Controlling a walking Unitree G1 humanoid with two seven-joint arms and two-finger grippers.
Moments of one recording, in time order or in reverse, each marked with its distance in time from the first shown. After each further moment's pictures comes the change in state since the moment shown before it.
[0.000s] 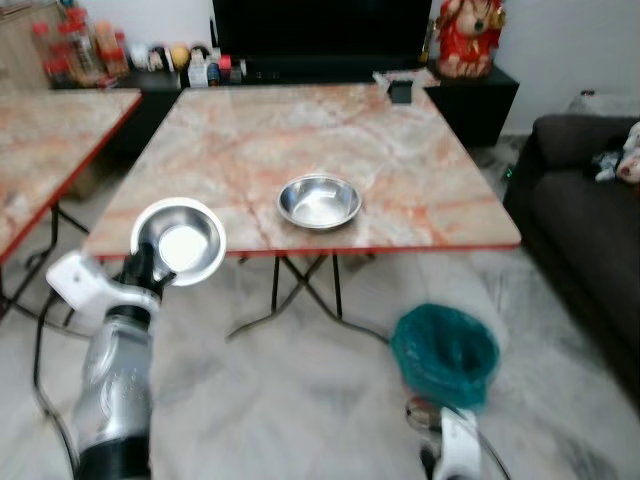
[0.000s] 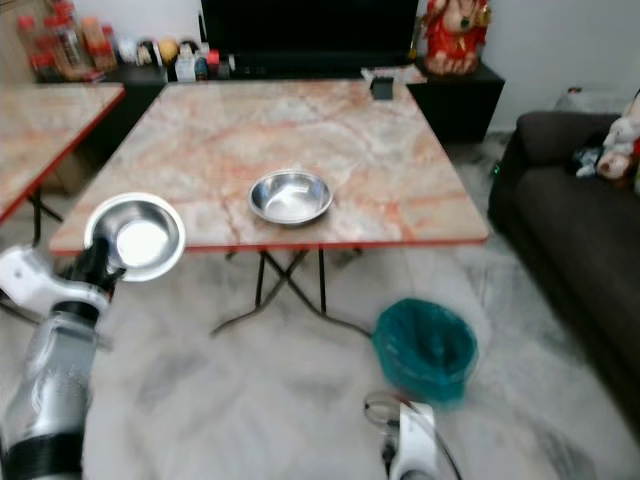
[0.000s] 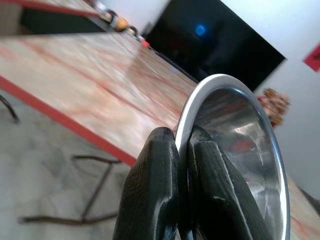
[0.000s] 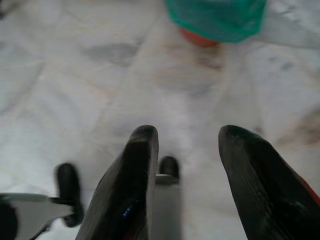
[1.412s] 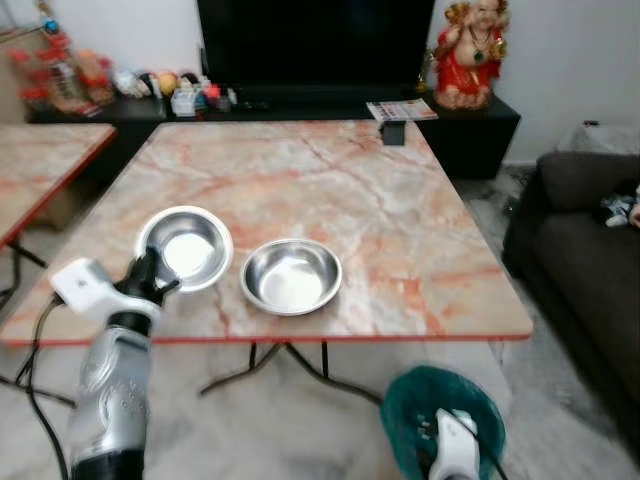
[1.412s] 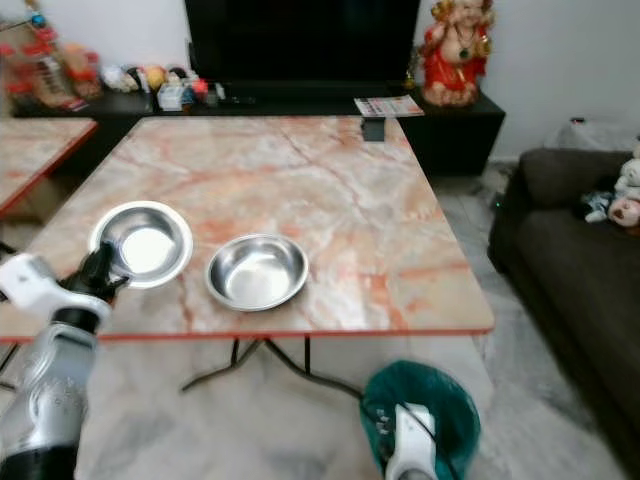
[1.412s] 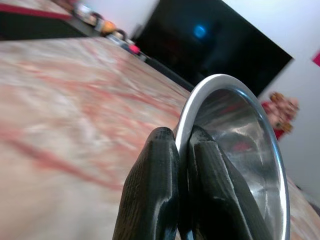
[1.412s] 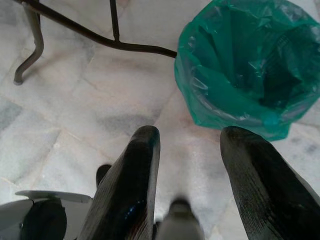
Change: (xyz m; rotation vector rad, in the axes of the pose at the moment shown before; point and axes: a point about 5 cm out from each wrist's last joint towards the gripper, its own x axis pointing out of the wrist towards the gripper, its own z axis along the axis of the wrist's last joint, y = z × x) left arm -0.005 -0.002 0.006 0.042 -0.008 -0.030; right arm 0.002 0.014 0.011 -0.005 -0.028 0.039
